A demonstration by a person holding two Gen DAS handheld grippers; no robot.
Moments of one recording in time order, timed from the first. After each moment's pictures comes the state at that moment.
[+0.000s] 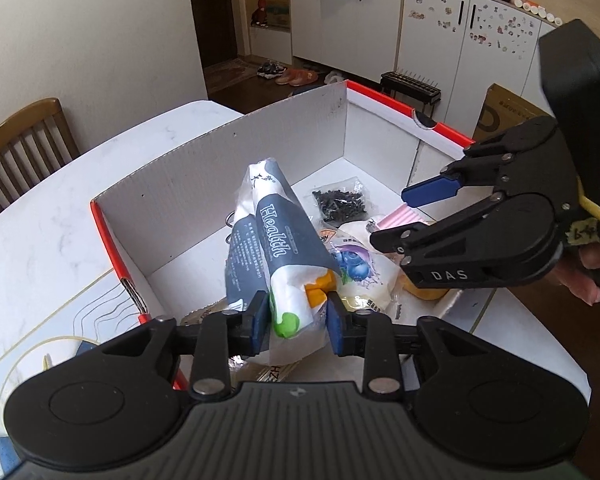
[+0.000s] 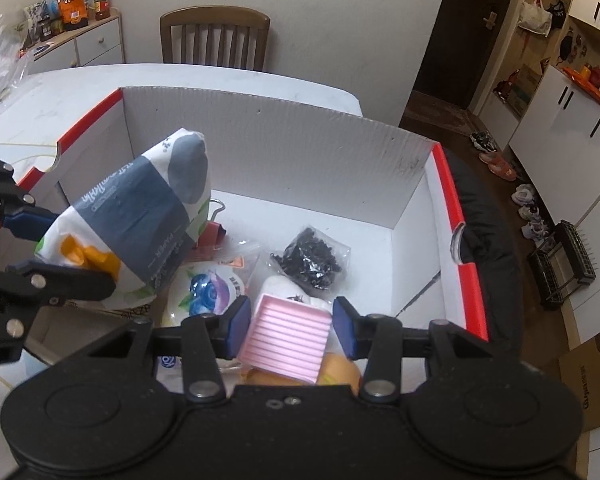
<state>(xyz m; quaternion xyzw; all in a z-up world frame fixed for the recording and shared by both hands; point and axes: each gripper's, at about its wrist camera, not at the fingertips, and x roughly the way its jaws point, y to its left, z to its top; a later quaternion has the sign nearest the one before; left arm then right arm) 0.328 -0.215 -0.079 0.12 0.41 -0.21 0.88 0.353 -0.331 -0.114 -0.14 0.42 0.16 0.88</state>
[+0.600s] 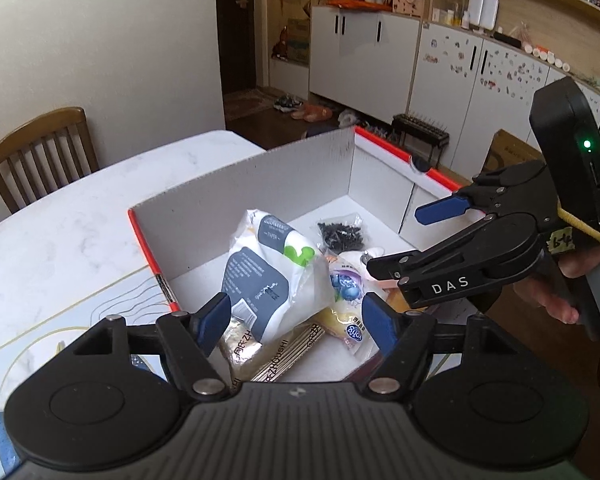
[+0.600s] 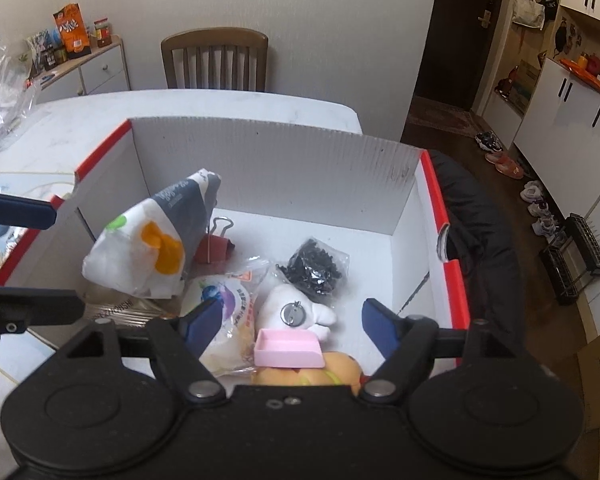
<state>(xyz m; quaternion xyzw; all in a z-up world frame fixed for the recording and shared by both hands) 0.298 -0.197 -0.051 0.07 0.37 -0.19 0.91 0.343 -0.345 -0.096 -0.10 0.41 0.18 0.89</state>
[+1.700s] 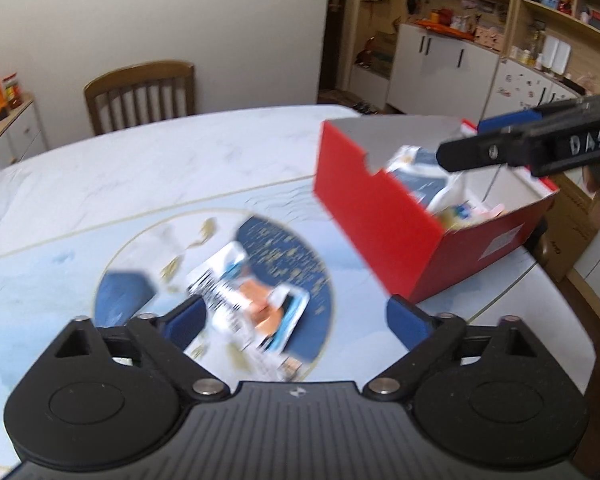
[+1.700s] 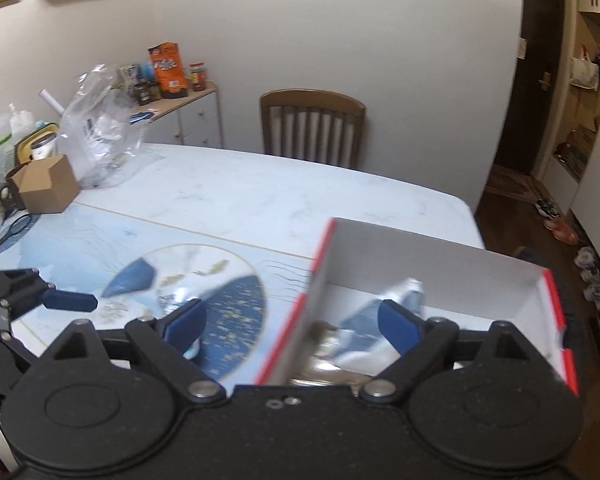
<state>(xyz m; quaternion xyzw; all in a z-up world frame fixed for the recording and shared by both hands) 0.202 -0.033 -0.069 0.00 0.38 -0.09 0.92 0.267 -0.211 -0.019 -0.10 0.33 0.28 0.90</state>
